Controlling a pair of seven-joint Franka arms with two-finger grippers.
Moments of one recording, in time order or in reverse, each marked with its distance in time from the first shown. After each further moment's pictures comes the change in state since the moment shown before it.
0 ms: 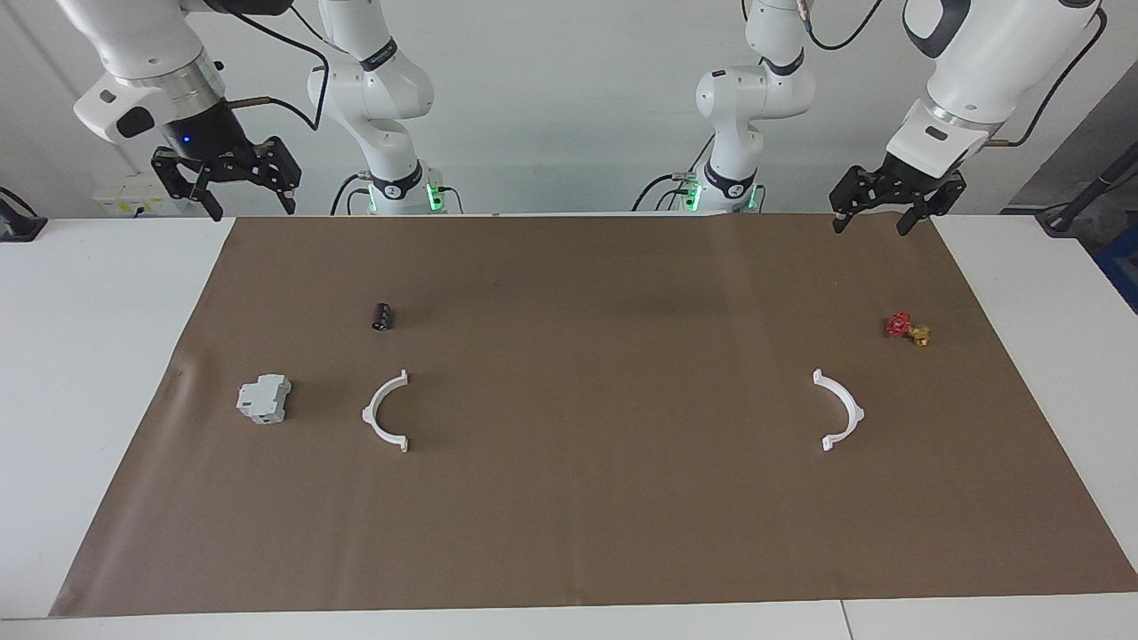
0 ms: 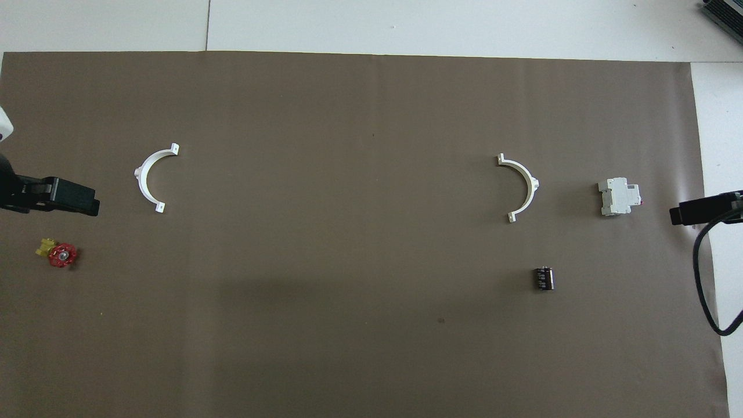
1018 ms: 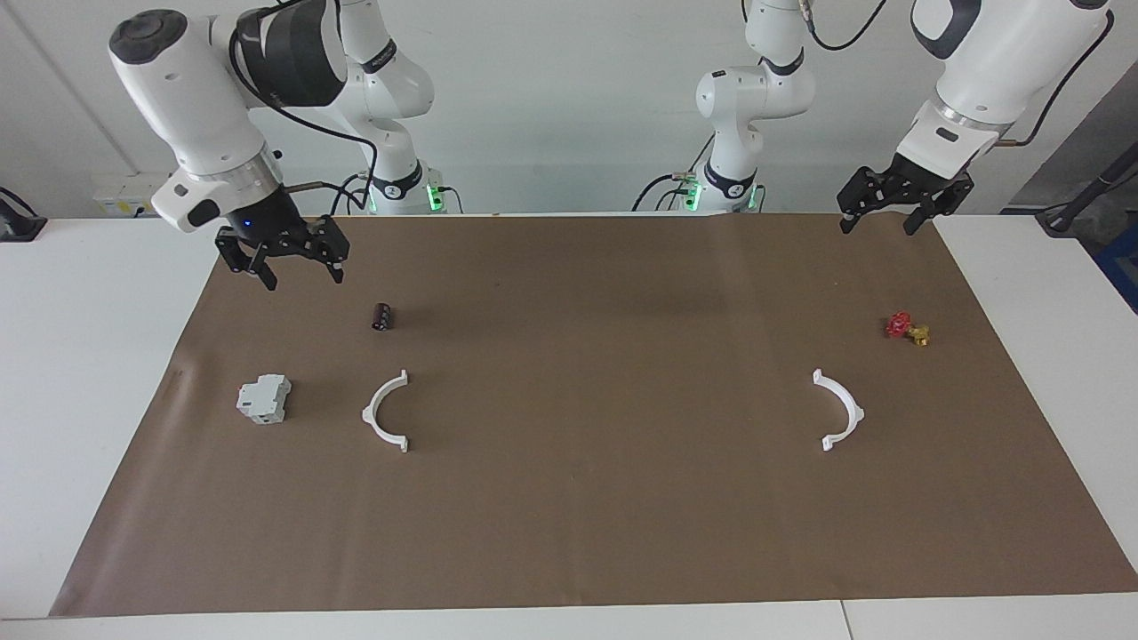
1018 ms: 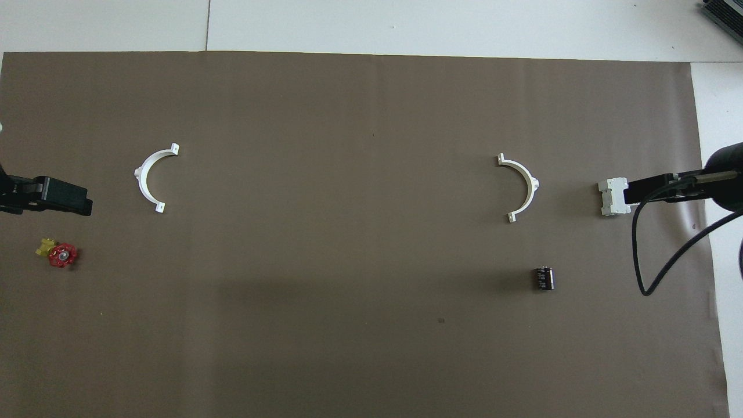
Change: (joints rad) left arm 0.012 0.000 0.002 -0.001 0.000 0.000 0.000; right arm 0.063 0.080 0.007 -0.194 0.055 0.323 0.086
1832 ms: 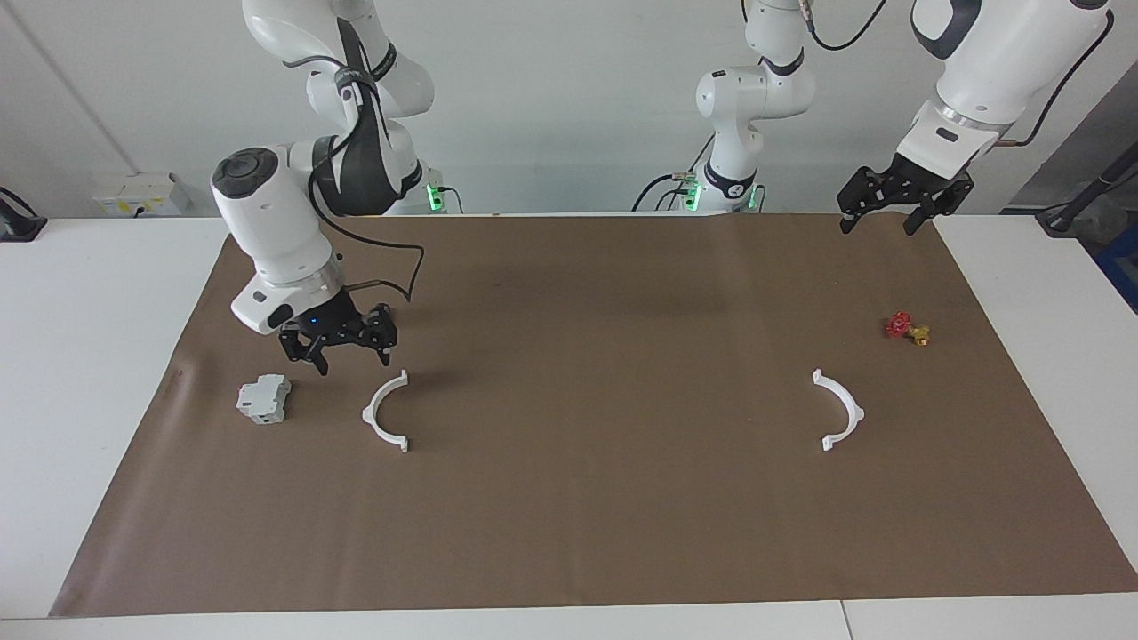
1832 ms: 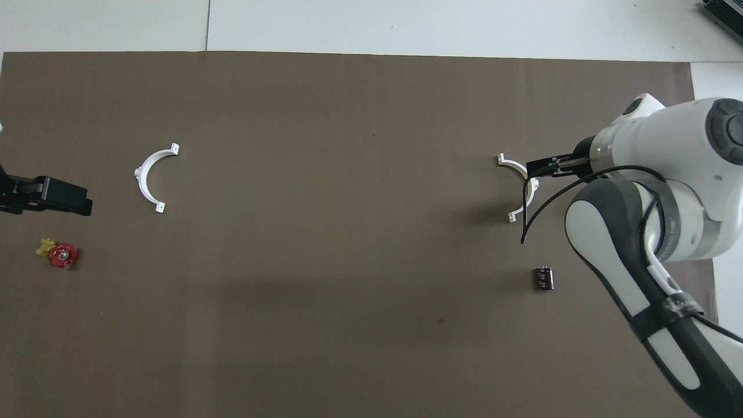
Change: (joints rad) left arm 0.000 0.000 0.000 0.000 0.000 0.000 0.000; right arm 0.071 0.194 0.001 -0.108 0.001 0.417 -0.007
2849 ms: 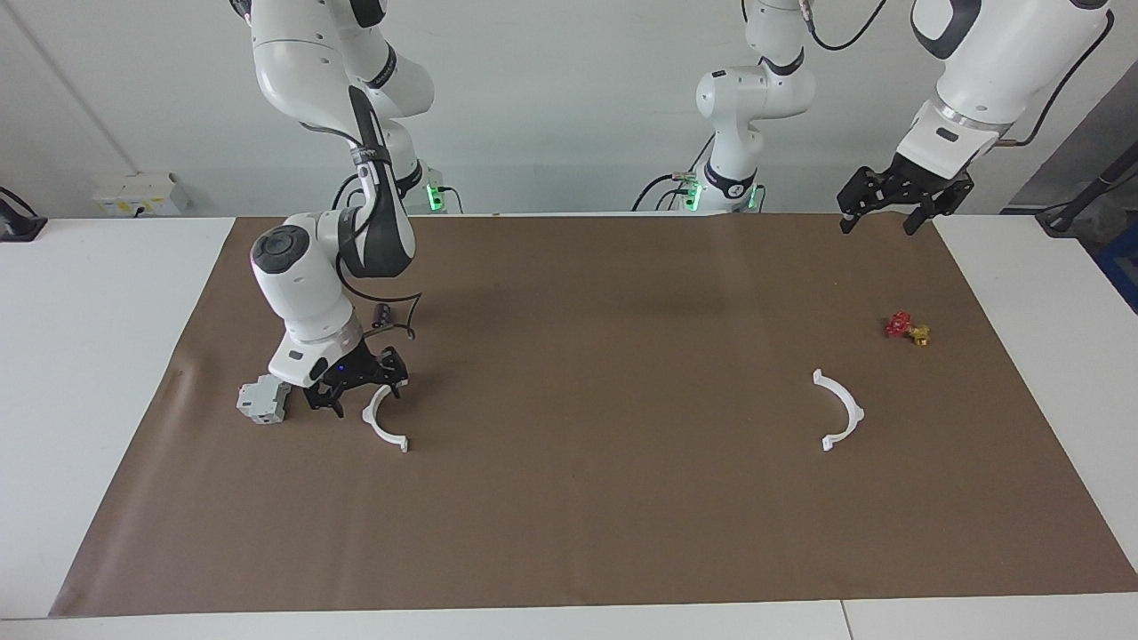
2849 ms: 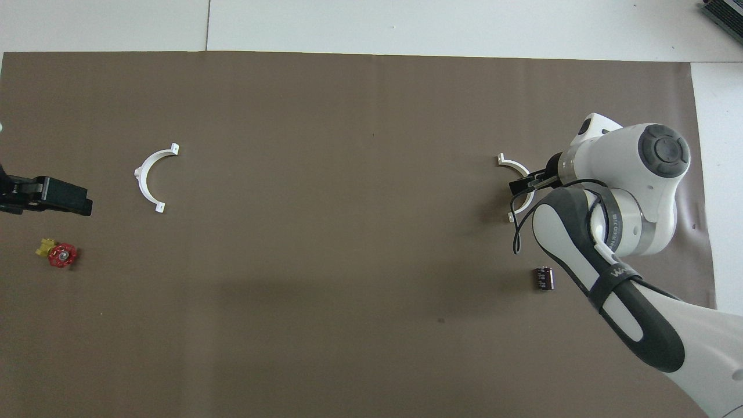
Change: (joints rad) left arm 0.000 0.000 0.000 0.000 0.000 0.000 0.000; right arm -0.010 0.148 -0.008 -0.049 0.000 0.176 -0.256
